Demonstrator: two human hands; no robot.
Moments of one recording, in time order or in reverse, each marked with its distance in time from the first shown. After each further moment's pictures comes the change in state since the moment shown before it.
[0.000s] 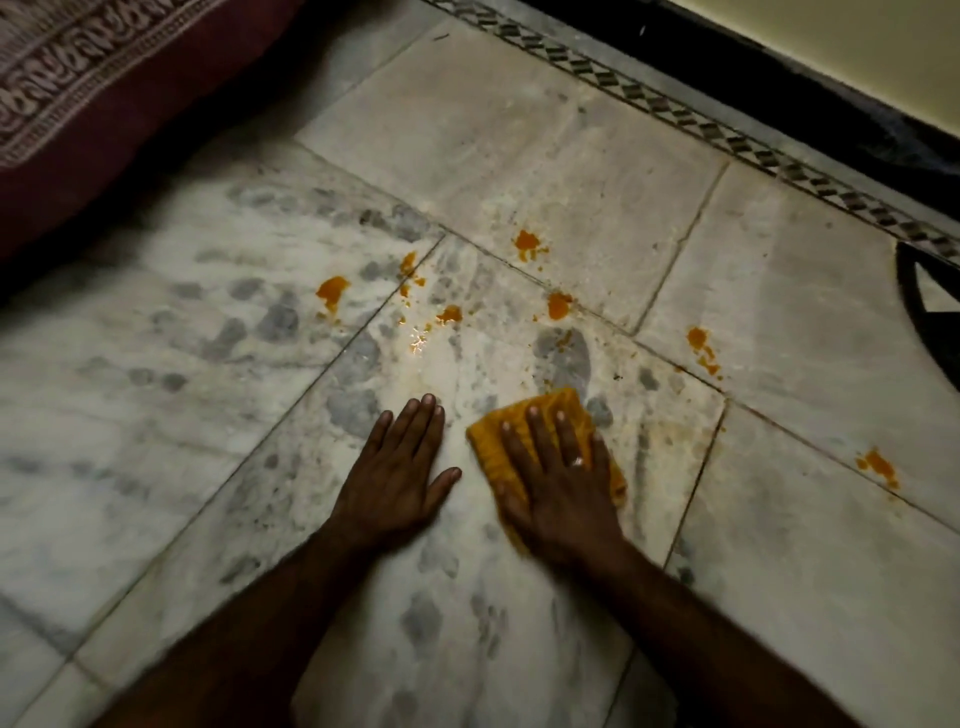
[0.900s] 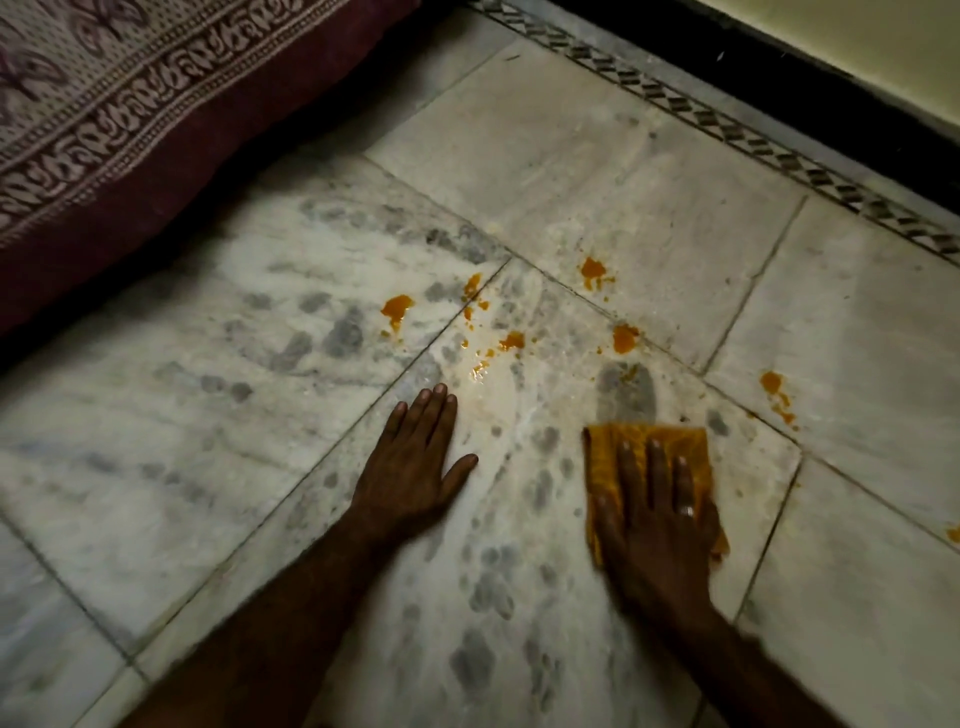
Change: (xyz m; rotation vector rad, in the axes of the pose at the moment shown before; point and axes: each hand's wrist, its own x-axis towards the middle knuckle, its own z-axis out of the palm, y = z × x) left_hand 0.016 -0.053 -0.011 -0.056 0.039 -0.138; right_hand 0.003 0.016 0.000 0.040 -0.027 0.342
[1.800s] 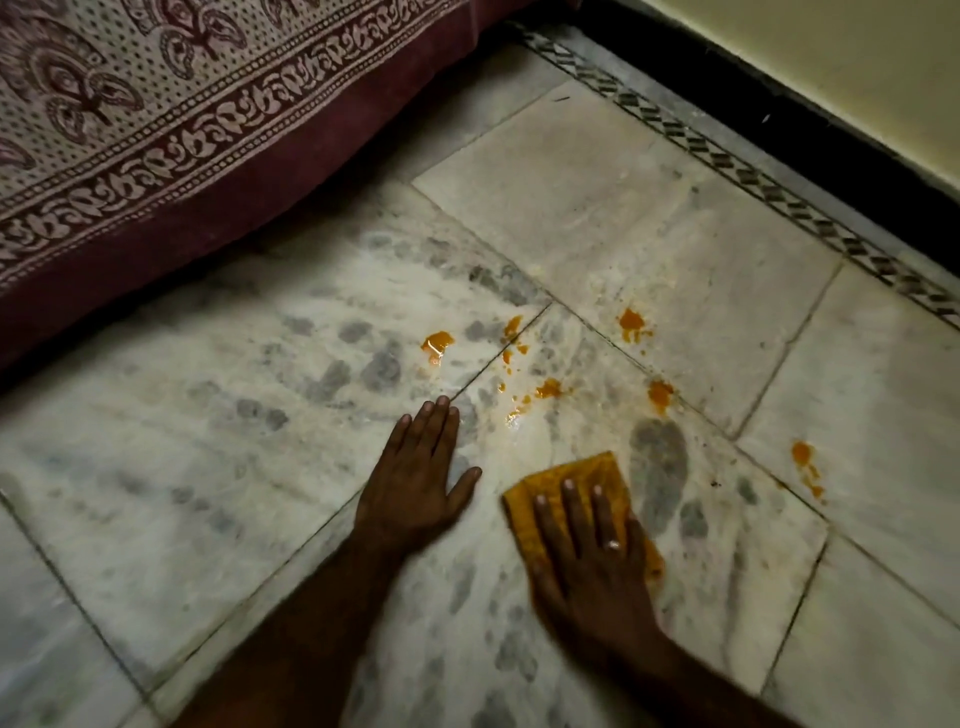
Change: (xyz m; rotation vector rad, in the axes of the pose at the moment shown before) left_hand 0.018 -0.035 -0.010 -0.031 0.106 -0.089; right_hand 0.006 -0.077 -0.006 -0.057 -0.060 -0.433
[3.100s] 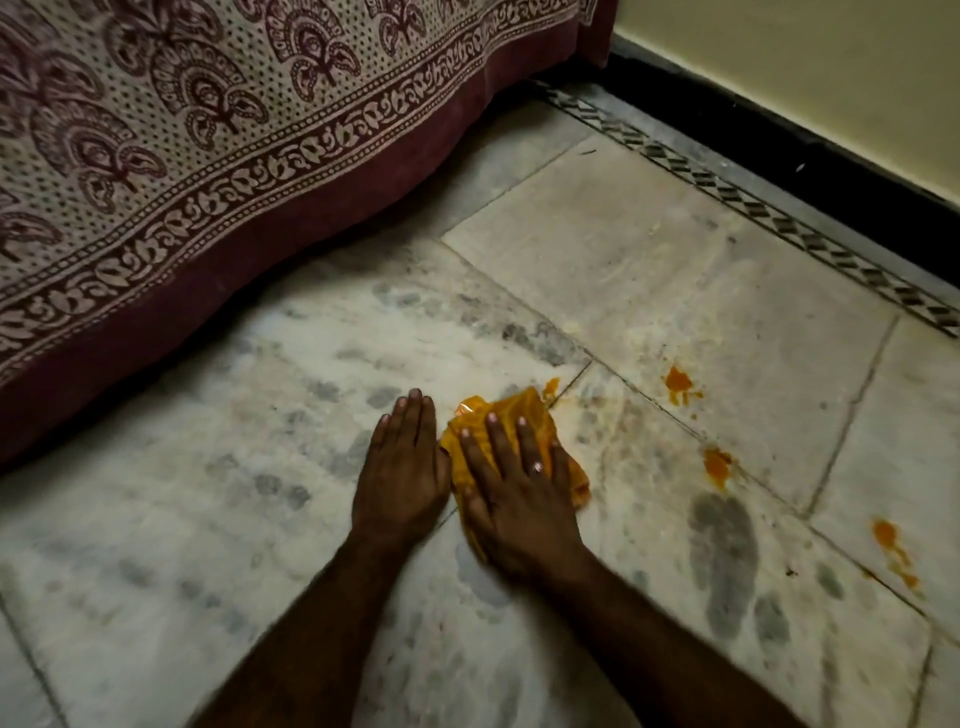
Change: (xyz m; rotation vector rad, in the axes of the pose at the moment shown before) left_hand 0.073 -0.072 0.001 0.058 0.178 -0.145; right_hand 0.176 -0.093 -0.027 0.068 0.157 -0.119
